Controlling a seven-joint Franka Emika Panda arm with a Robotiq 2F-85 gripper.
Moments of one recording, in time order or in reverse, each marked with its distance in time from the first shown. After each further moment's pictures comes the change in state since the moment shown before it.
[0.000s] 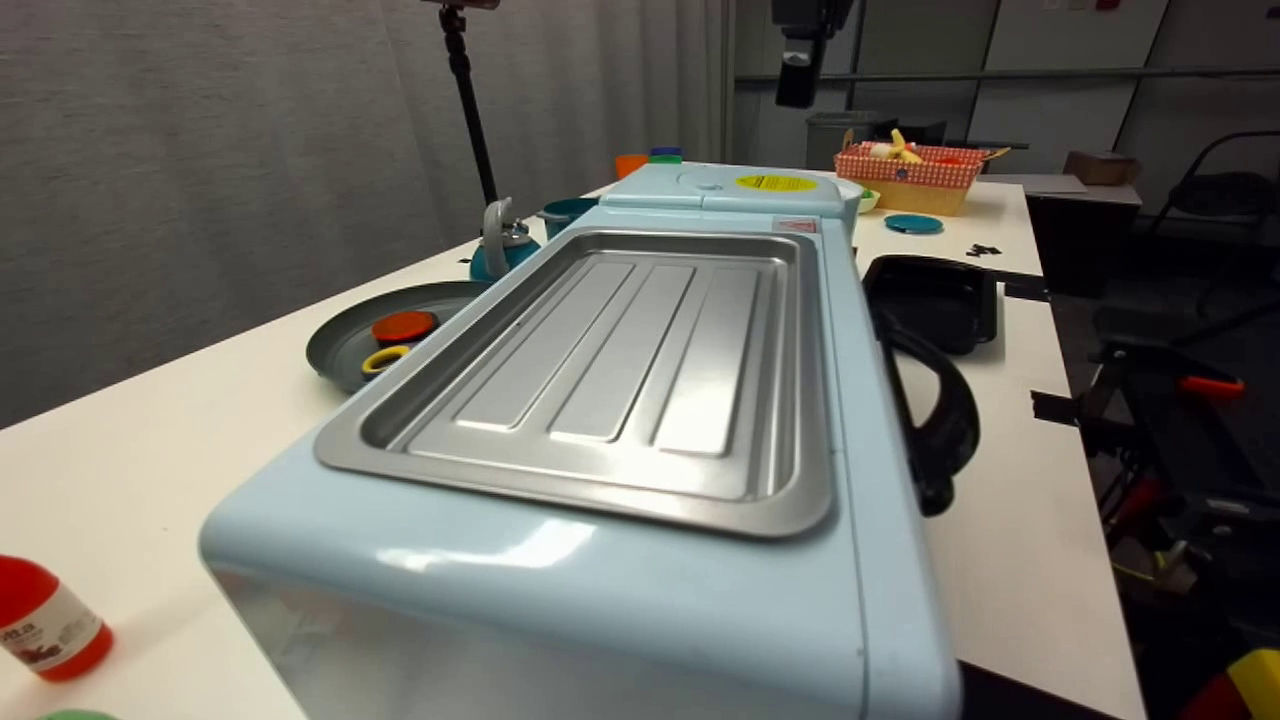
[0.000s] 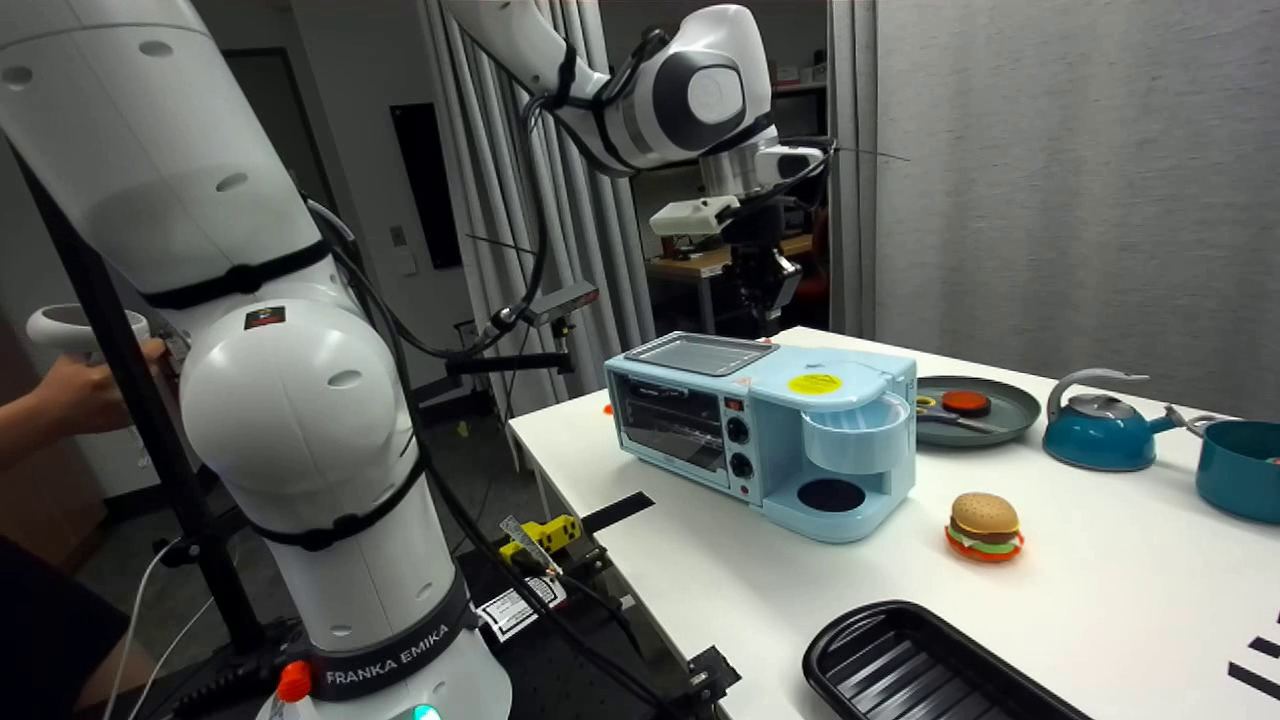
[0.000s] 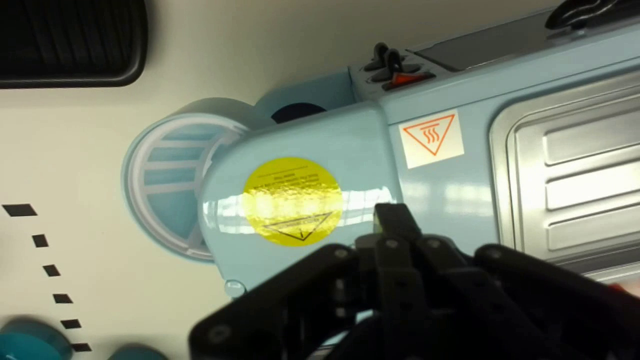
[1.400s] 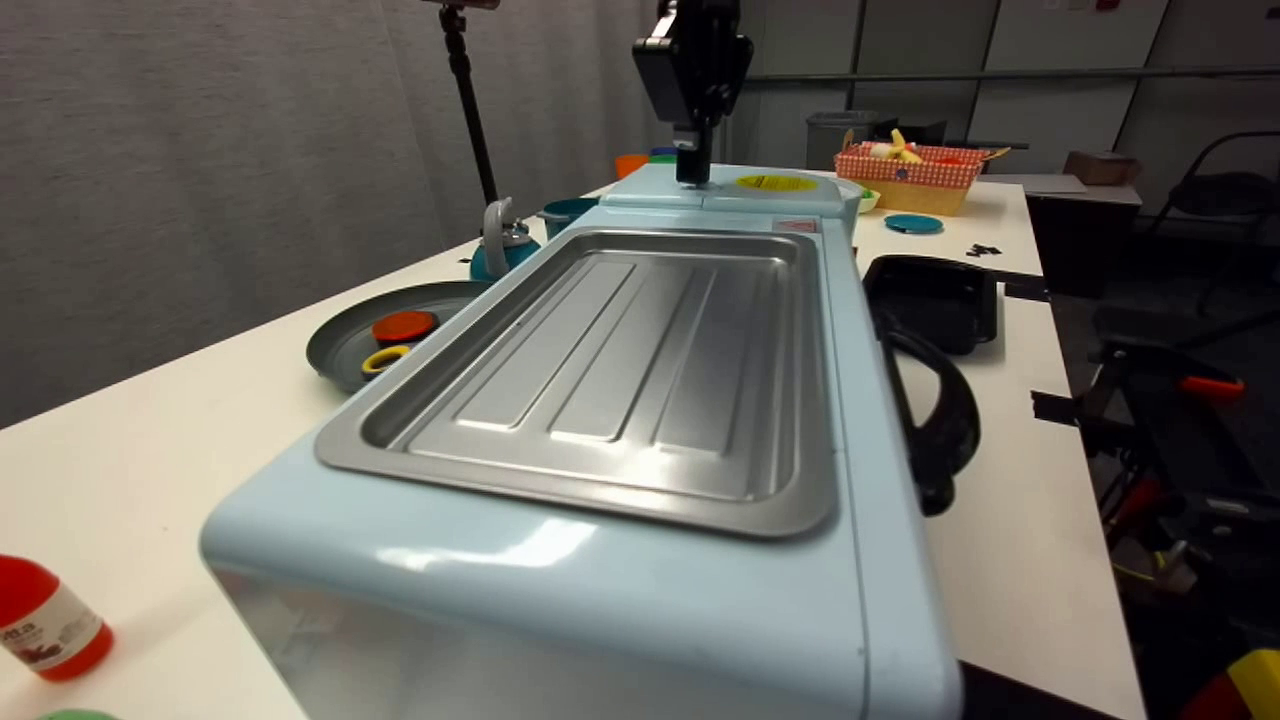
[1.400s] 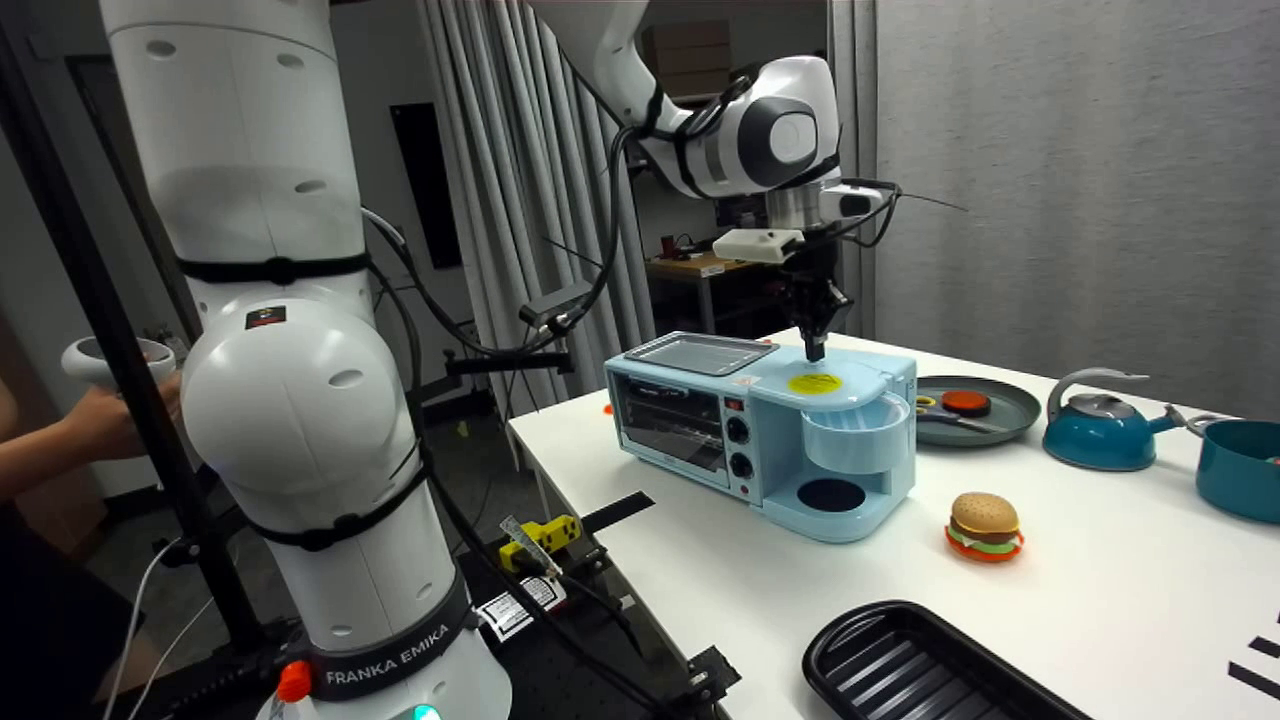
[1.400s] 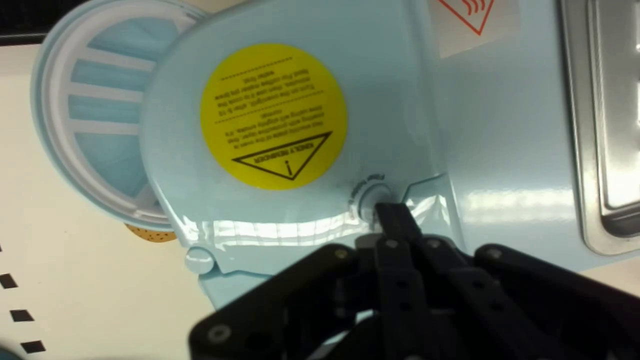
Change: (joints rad) arm 0.004 0.311 -0.037 0.246 -0.014 0.000 0.018
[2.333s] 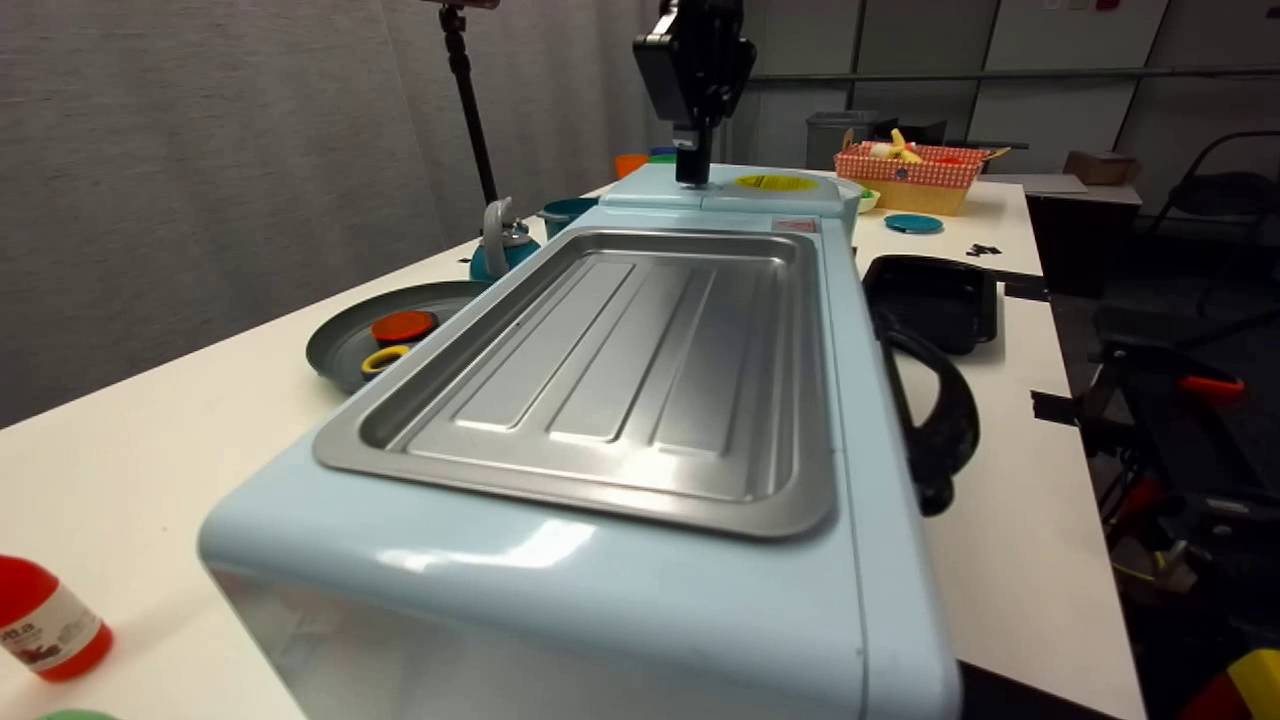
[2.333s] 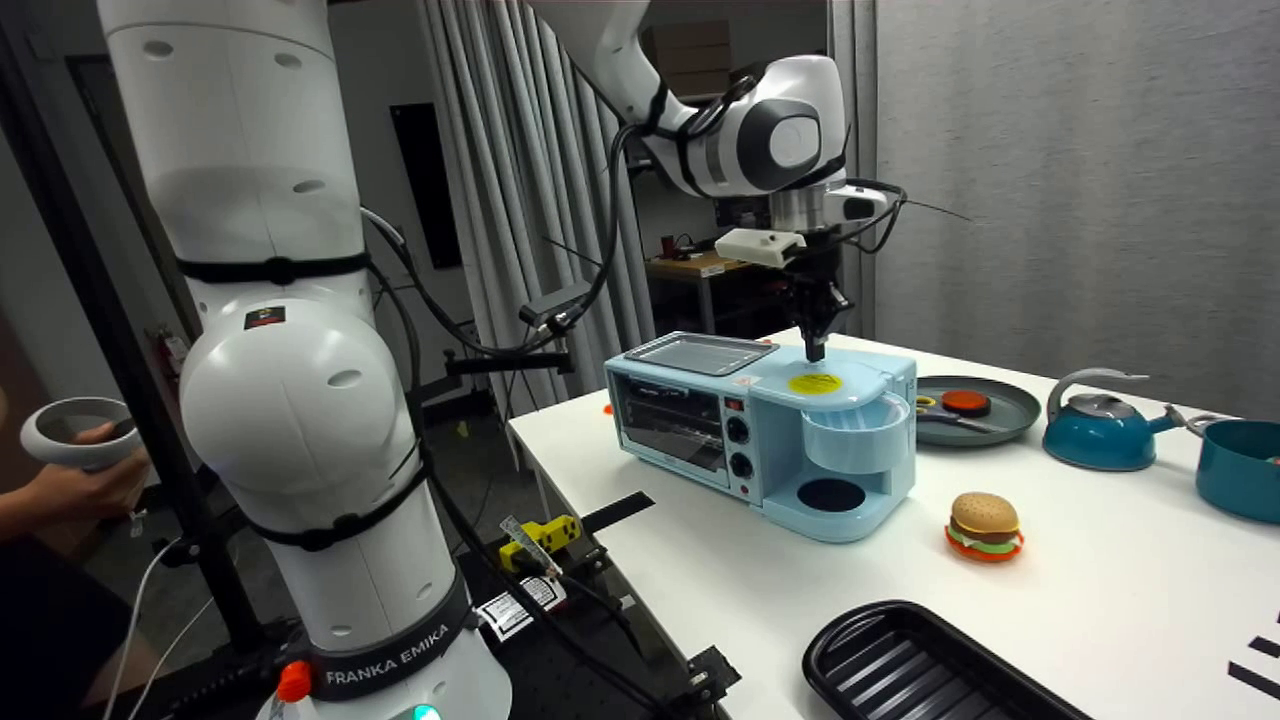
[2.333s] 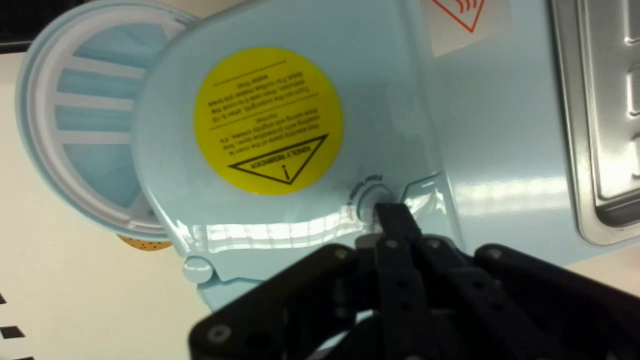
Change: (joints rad) arm -0.004 -0.005 -0.009 -0.013 0.061 0.020 -0.027
